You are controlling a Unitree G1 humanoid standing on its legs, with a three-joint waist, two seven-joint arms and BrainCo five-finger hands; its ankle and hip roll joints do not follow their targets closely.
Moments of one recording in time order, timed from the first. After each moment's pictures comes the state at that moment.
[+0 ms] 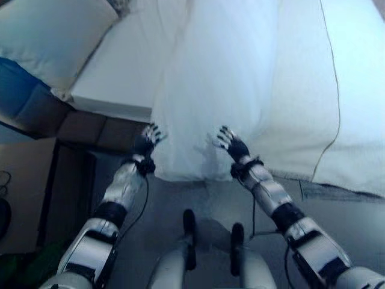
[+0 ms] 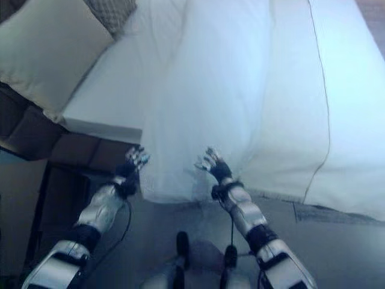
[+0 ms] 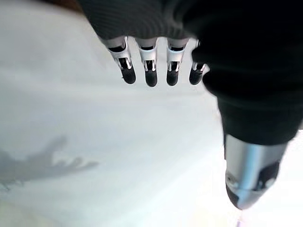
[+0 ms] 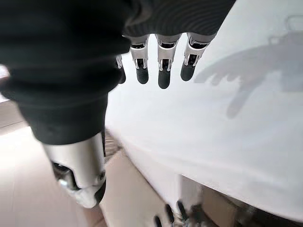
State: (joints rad) left arm -0.68 0.41 -0.23 0.68 -0.84 -0.12 -0.04; right arm -0.77 -0.27 0.37 0.60 0.65 -0.09 -0.07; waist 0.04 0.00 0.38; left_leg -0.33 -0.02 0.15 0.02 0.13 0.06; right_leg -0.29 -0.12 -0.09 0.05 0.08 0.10
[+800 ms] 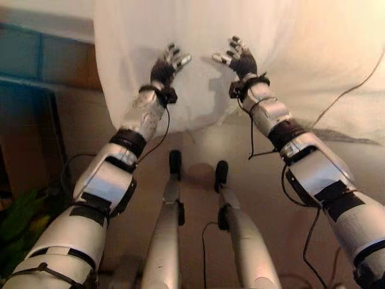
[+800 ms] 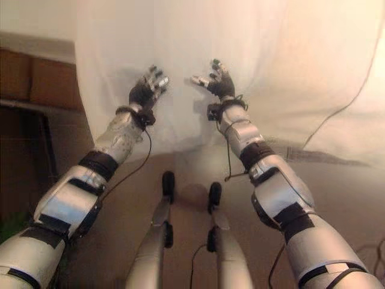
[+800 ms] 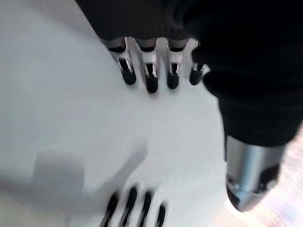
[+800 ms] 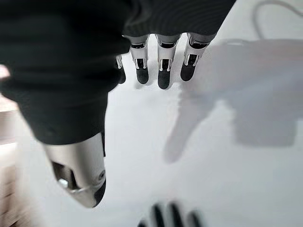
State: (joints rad) left arm -1.34 0.44 -0.49 1.01 -0.95 -0.14 0.06; right arm -1.42 -0.34 0.55 1.05 0.88 -0.15 -0.22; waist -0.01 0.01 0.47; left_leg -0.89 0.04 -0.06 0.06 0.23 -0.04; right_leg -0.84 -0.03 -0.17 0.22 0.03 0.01
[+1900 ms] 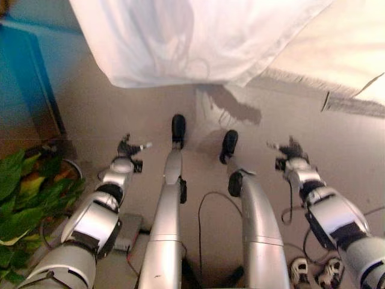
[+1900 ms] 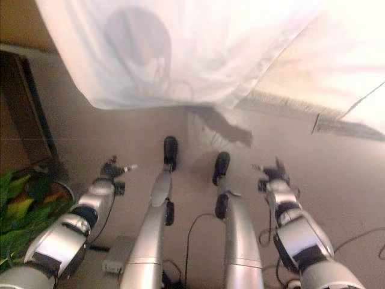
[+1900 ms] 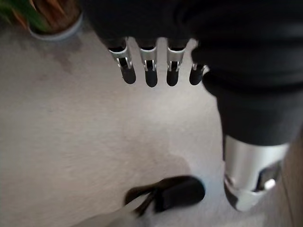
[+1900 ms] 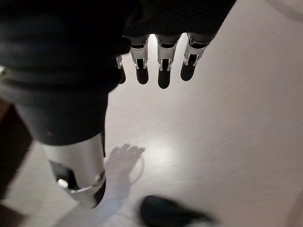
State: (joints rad) left arm -0.65 0.38 -0.41 1.14 -0.40 -0.06 0.27; right arm -0.64 -0.41 0.32 1.31 0.54 -0.06 -0.30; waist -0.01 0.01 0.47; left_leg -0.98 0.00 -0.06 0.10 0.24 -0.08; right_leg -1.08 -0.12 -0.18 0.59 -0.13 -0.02
